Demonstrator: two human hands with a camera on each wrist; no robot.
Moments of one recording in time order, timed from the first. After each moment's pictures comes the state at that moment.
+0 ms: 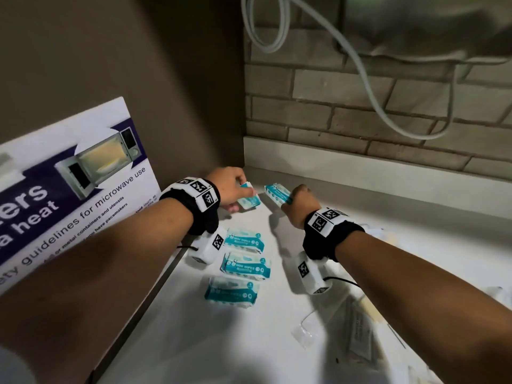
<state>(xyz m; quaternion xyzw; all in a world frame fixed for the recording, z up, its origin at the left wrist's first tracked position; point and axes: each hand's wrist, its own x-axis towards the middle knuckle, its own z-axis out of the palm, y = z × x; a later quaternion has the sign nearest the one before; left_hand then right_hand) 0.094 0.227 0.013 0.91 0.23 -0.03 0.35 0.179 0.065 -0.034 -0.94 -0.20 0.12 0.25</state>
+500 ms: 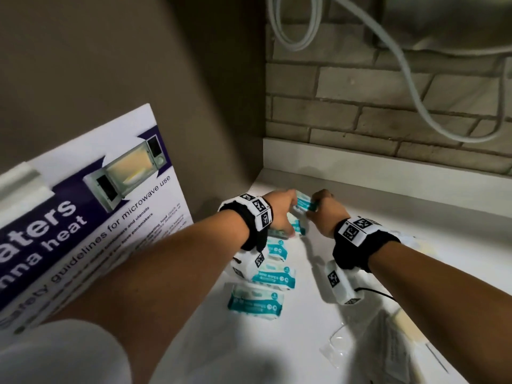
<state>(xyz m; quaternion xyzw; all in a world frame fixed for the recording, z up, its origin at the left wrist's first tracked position) 0.119 0.192 -0.013 0.97 0.08 -0.13 0.19 0.196 0.064 -0.053 -0.93 -0.25 0.11 0.26</state>
